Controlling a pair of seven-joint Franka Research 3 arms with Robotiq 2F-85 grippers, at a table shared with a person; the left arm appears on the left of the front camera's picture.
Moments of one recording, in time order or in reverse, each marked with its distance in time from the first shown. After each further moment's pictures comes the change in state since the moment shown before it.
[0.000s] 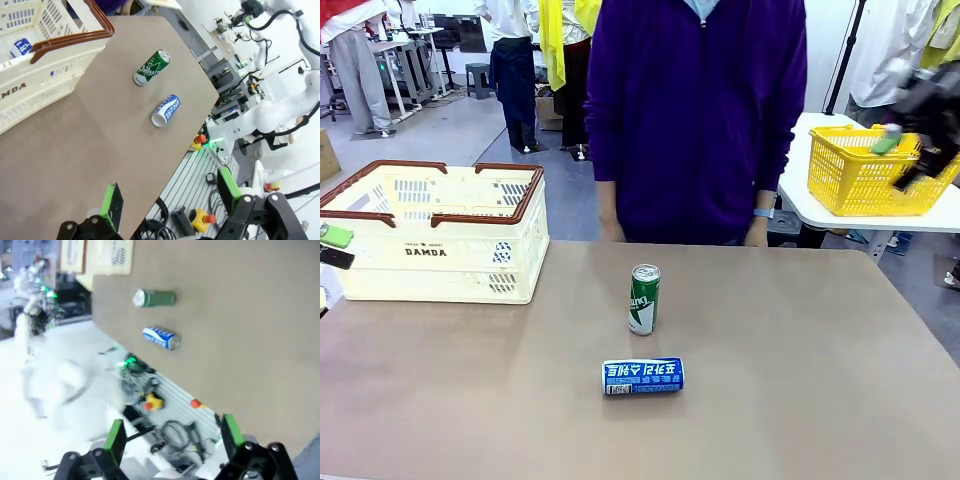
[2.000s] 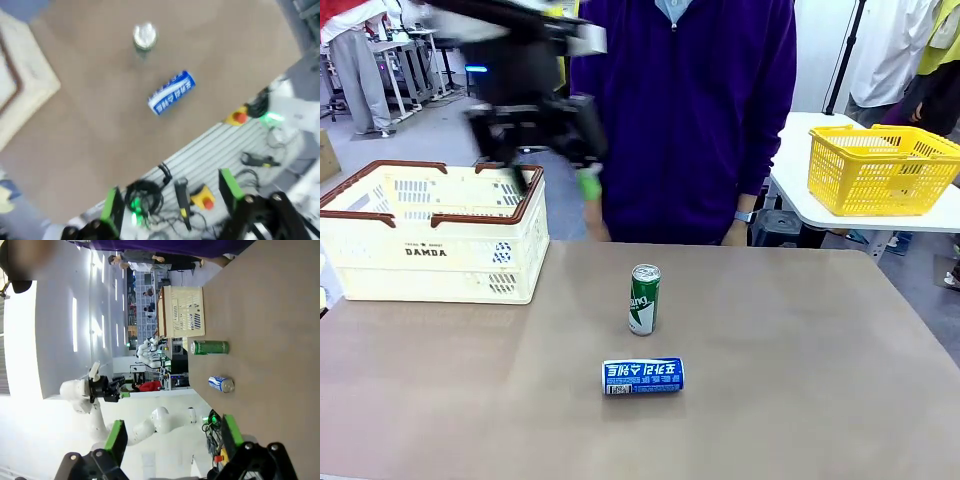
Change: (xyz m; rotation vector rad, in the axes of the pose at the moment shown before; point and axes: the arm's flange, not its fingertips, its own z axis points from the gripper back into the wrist) left arm 0.161 -0.328 -0.271 0.722 0.510 -0.024; right arm -0.108 -0.205 -0.012 0.608 -0.409 -0.158
